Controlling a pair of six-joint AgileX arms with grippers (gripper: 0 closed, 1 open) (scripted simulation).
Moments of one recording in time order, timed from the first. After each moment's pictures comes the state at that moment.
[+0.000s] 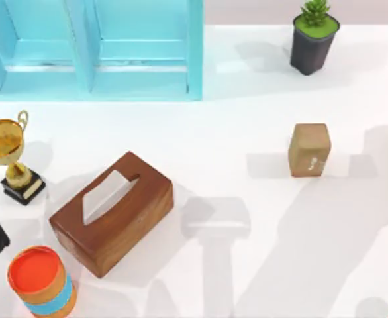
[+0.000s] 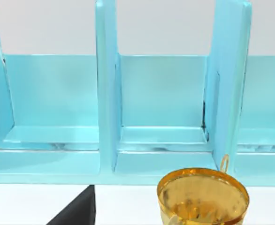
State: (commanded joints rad) left arm 0.00 0.00 0.00 0.00 0.00 0.00; right arm -0.45 2.06 1.79 -1.09 -0.02 -0.44
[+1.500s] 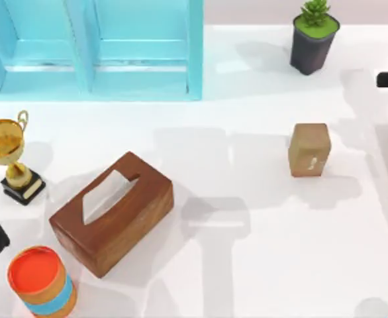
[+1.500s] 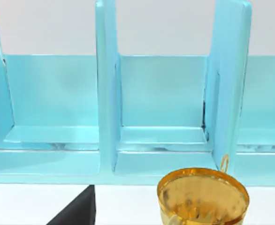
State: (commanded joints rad) left arm 0.00 0.00 0.00 0.00 0.00 0.00; right arm 0.07 1.98 1.73 -1.32 0.01 0.13
